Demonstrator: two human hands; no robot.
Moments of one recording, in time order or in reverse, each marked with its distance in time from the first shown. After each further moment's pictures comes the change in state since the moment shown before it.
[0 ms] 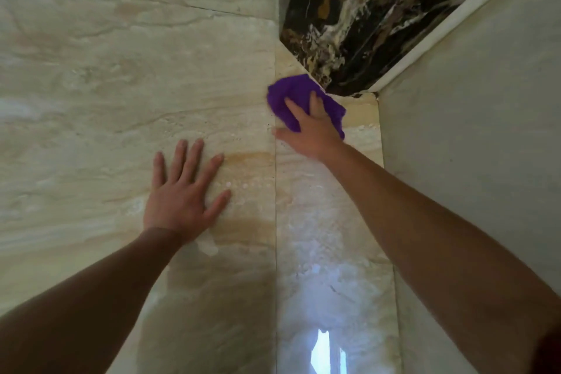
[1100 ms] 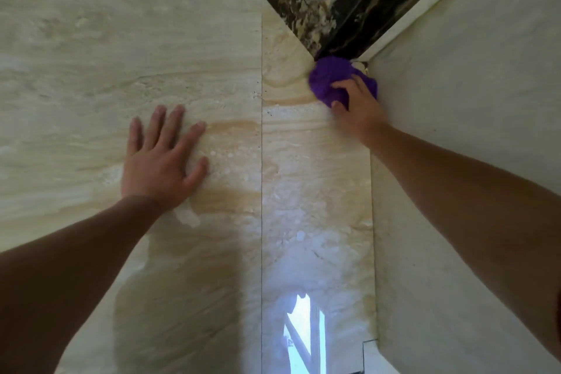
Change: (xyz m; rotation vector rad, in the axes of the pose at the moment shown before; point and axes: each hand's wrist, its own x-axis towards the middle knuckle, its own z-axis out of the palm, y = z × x) left_hand 0.001 -0.006 0.004 -0.080 0.059 -0.020; right_hand -0.022 0.104 -0.020 0.020 0.273 0.037
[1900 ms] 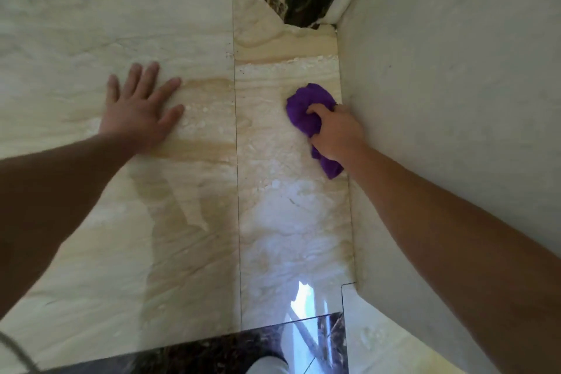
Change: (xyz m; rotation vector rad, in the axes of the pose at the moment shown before) left_hand 0.004 0.007 -0.024 -0.037 -0.216 -0.063; right_hand -0.149 0.003 0.014 -0.137 -0.143 0.105
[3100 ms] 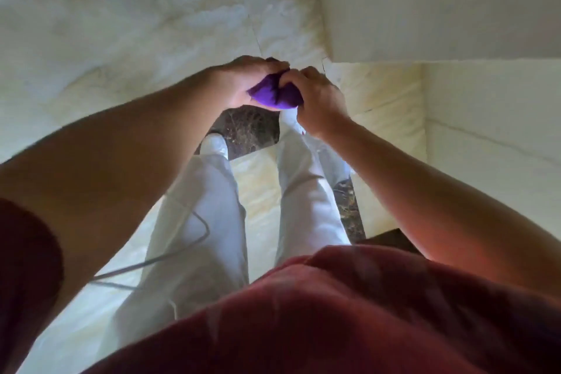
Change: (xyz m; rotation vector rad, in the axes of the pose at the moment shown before) left_hand -0.332 0.235 -0.392 -1.143 -1.065 -0.706; right_hand -0.498 -0.113 -0.255 0.460 -0.123 -0.005
